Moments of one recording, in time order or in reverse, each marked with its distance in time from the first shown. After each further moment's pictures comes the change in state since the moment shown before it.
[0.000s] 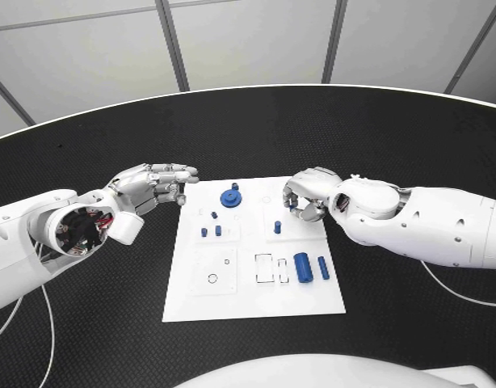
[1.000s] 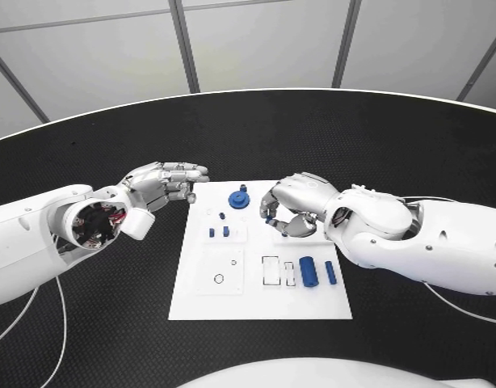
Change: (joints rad) left arm -0.001 0.024 0.000 -0.037 0.000 0.022 0.001; left_hand 0.000 0.000 0.000 0.000 0.000 0.000 0.000 0.000 0.001 0.000 0.000 0.000 0.001 -0.007 0.000 0.000 -0.002 0.000 -0.003 0.003 0.000 -0.001; right arm 0.009 -0.030 0.026 0.267 0.022 -0.063 0.012; right_hand 0.000 0.000 -0.002 0.002 -0.003 0.003 -0.004 0.003 0.004 0.006 -0.006 0.000 -0.002 0.000 0.000 0.000 0.001 0.000 0.000 0.000 0.004 0.000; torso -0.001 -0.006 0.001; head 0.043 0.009
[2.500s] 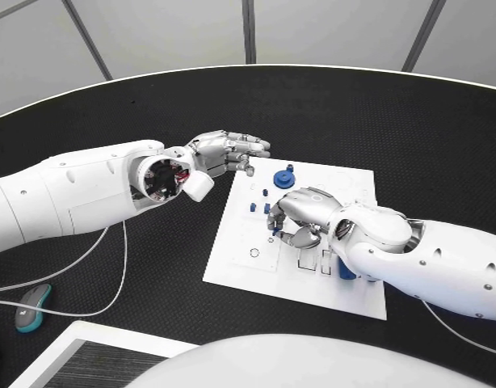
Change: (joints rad) left arm 0.000 0.060 0.000 -0.042 0.000 0.036 -0.005; left_hand 0.000 0.000 -0.006 0.006 0.000 0.000 0.000 0.000 0.002 -0.004 -0.004 0.004 0.001 -0.004 0.004 -0.004 -0.002 0.000 0.000 0.000 -0.005 -0.004; right arm -0.081 0.210 -0.022 -0.165 0.037 0.062 0.085; right_hand -0.004 0.004 0.000 0.000 0.012 -0.002 0.002 -0.006 0.004 -0.001 0.001 -0.012 0.000 0.000 0.000 0.000 0.000 0.000 0.000 0.000 -0.010 0.000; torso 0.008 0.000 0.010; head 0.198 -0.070
